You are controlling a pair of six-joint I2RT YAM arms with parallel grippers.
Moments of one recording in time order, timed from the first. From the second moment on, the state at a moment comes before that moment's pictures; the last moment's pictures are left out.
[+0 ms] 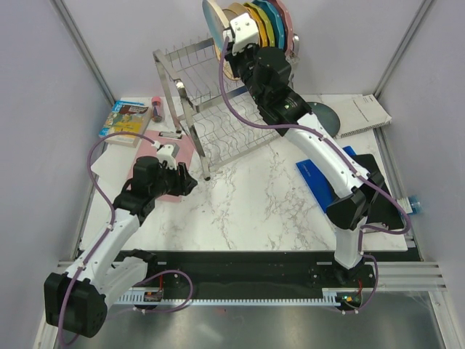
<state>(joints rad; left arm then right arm) -0.26 0.93 0.64 -0.27 0.27 -0.20 0.71 1.92 2.23 -0.08 0.30 -0.32</state>
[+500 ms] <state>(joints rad) -0.25 0.93 0.61 -0.26 0.27 -0.21 0.70 2.01 2.24 -0.07 0.28 -0.31</state>
